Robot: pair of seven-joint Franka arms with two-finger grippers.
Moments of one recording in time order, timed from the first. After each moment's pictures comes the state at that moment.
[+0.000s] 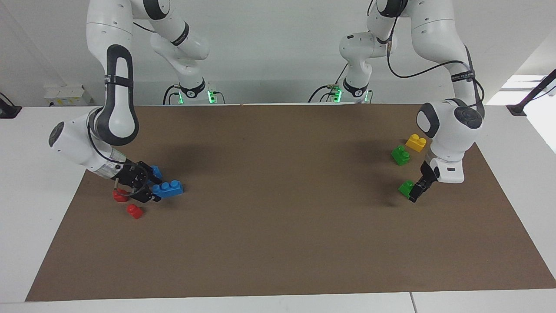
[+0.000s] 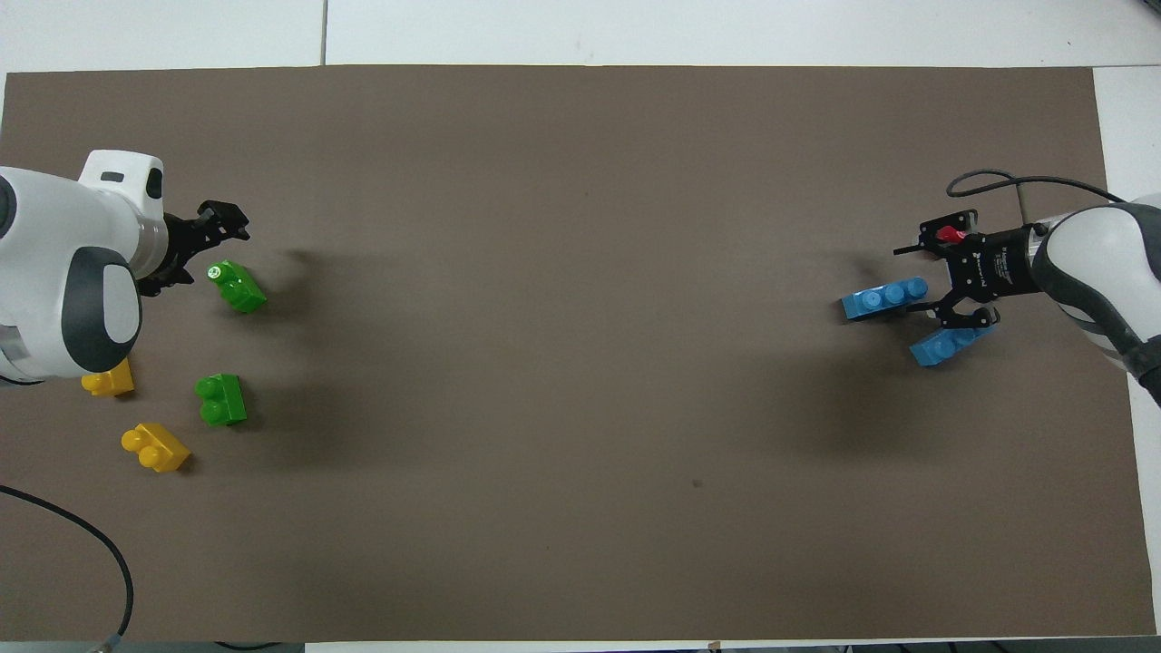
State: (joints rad) left arm 0.07 0.28 -0.05 -1.91 0.02 2.35 -0.56; right arm -0.25 0.33 0.04 -1.93 0.56 2.12 0.78
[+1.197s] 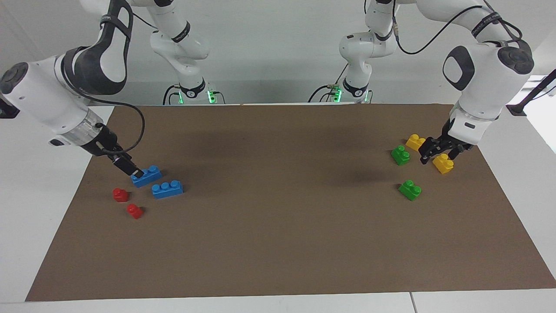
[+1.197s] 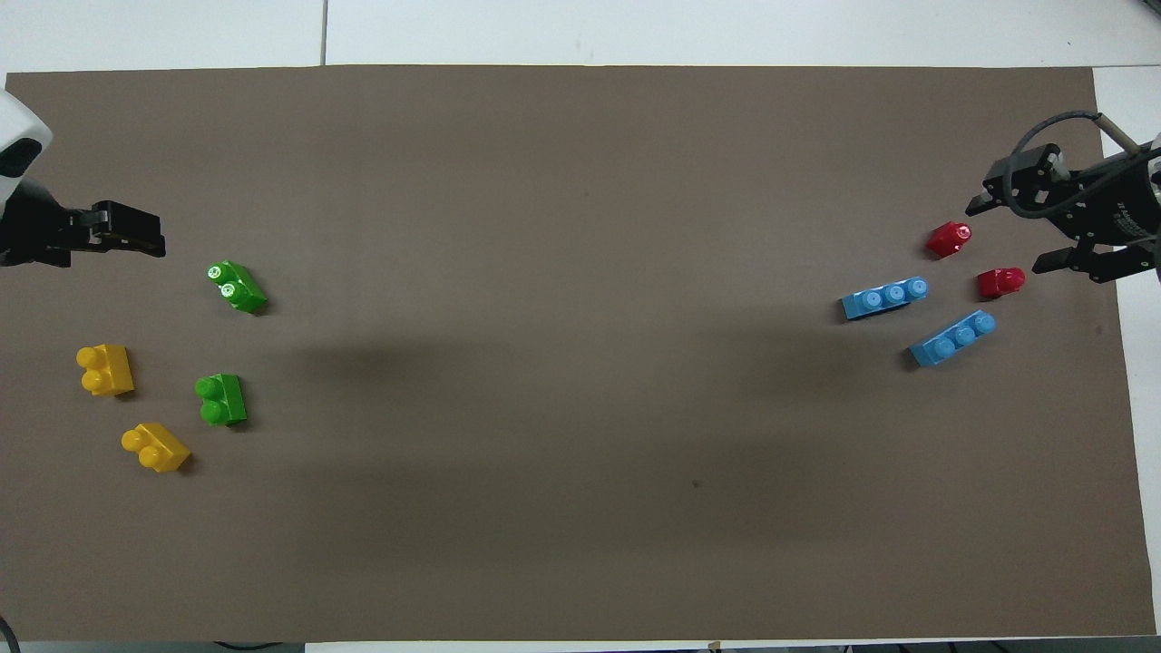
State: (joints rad) left arm 0.06 0.07 -0.06 -1.66 0.02 1.77 -0.03; right arm -0.16 0.13 0.07 -1.64 0.17 1.76 0.50
